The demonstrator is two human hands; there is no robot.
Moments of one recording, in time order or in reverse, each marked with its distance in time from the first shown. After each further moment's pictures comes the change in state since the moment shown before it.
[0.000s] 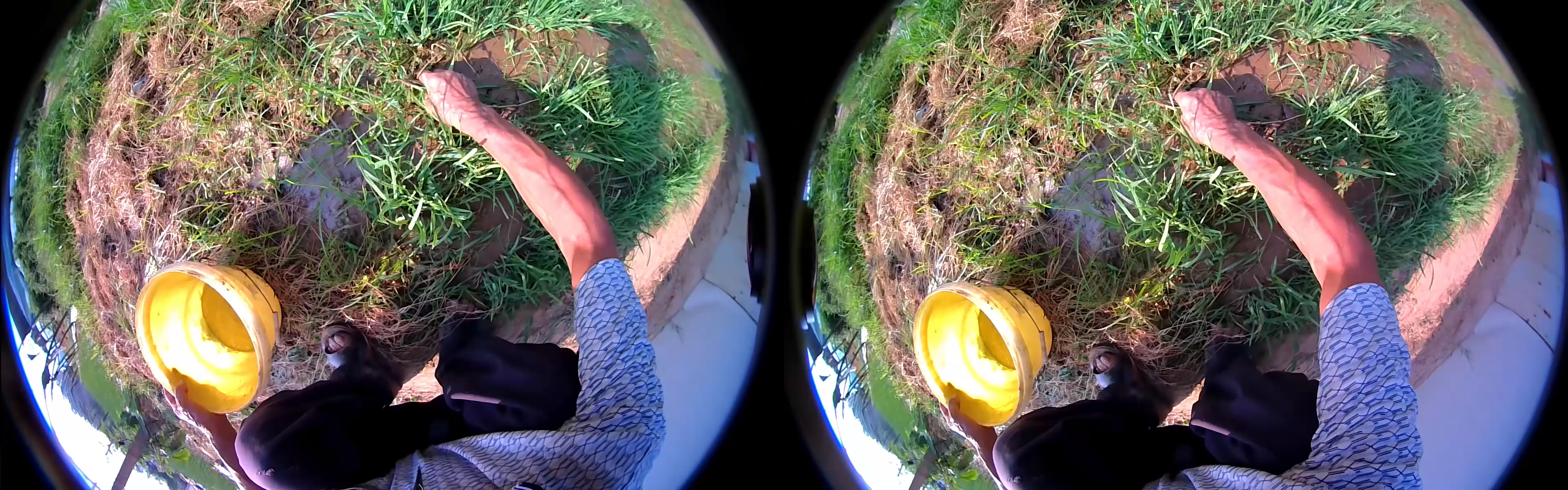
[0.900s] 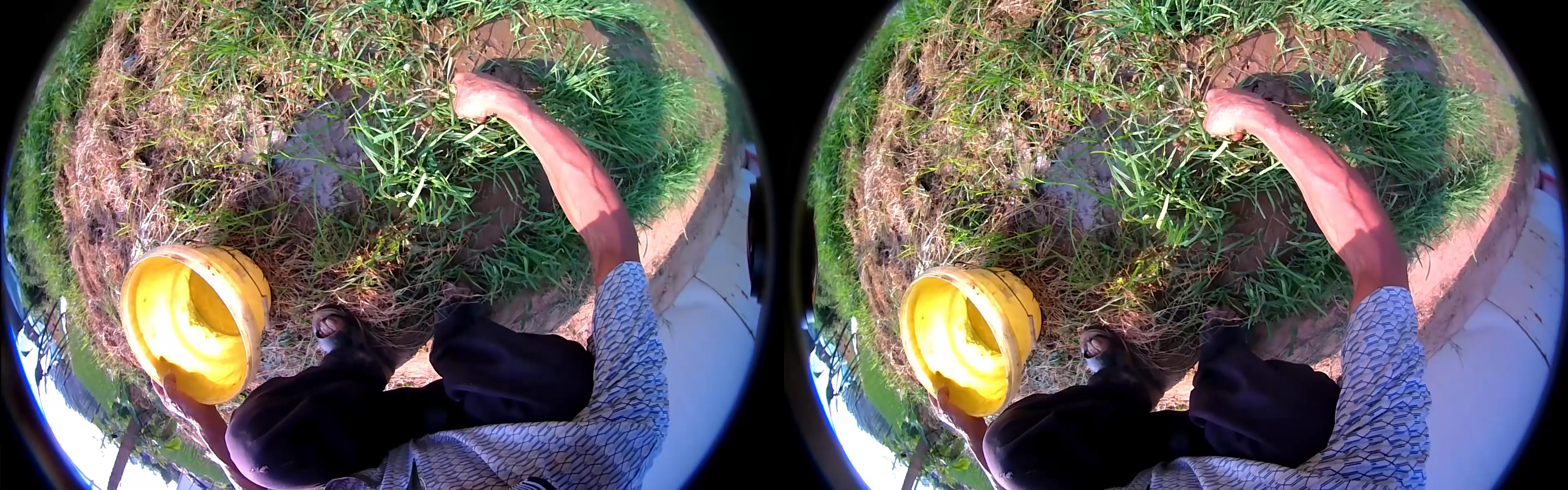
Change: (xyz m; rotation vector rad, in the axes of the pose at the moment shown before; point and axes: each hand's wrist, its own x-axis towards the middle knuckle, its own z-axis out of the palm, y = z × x) left_hand -0.018 0.015 0.015 0.018 -0.015 -0.022; right_hand -0.015 0.020 -0.028 0.110 -0.829 -0.040
